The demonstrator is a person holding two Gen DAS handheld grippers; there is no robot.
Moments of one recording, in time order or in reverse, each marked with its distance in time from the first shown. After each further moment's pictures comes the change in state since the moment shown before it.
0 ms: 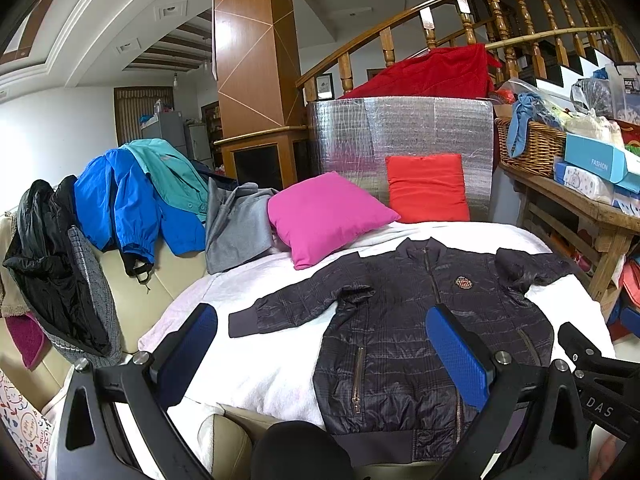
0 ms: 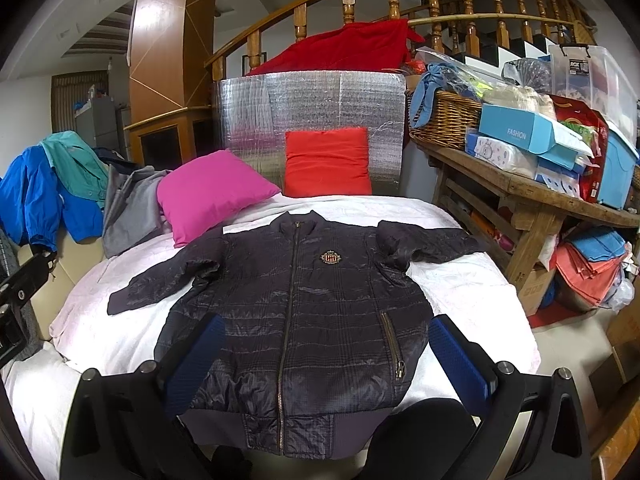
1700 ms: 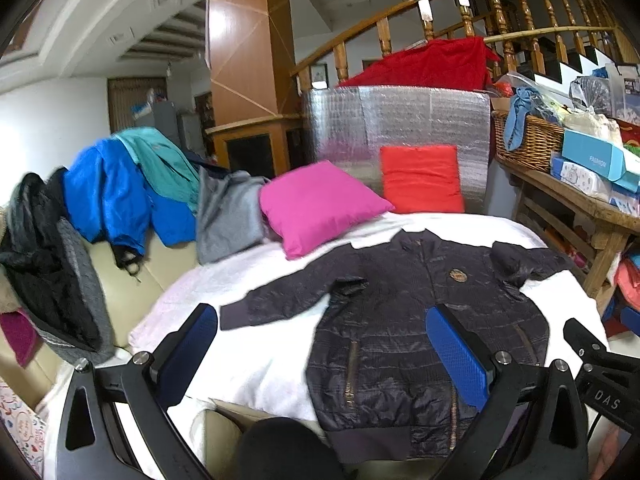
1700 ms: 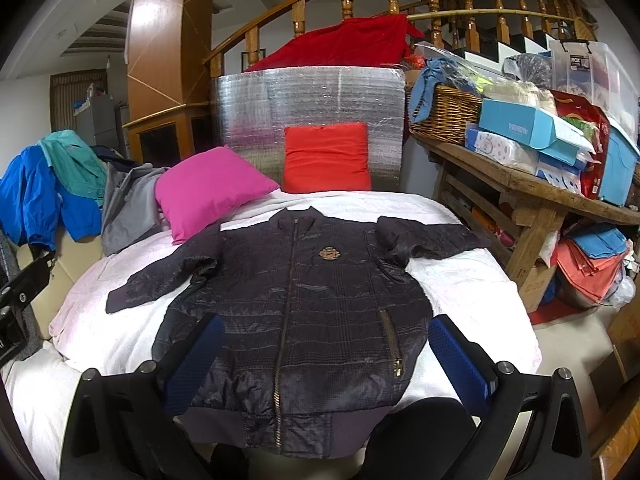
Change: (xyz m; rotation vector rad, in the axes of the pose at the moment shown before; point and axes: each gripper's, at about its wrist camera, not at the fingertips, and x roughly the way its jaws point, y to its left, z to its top) left arm 0.017 0.002 0.003 -0.014 0.059 -0.047; right arm 0.010 -0.017 0.004 0.016 0.014 -0.008
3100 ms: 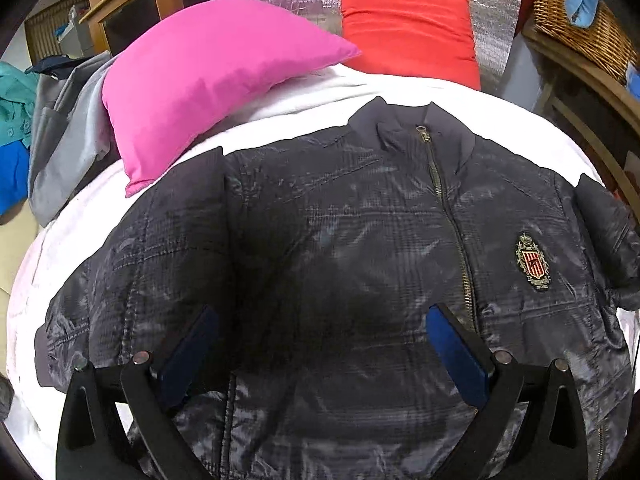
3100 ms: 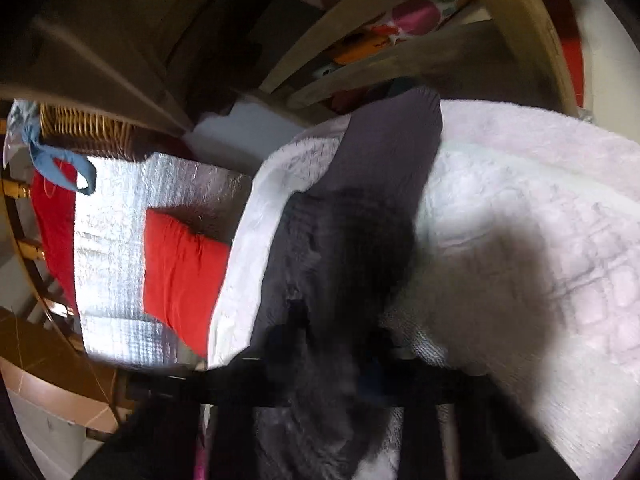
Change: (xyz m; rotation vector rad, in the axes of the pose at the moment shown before) left arm 0.450 -0.141 0.000 0.052 0.499 -0.102; right arm 0.506 -0.402 0.021 1.160 0.139 0.152
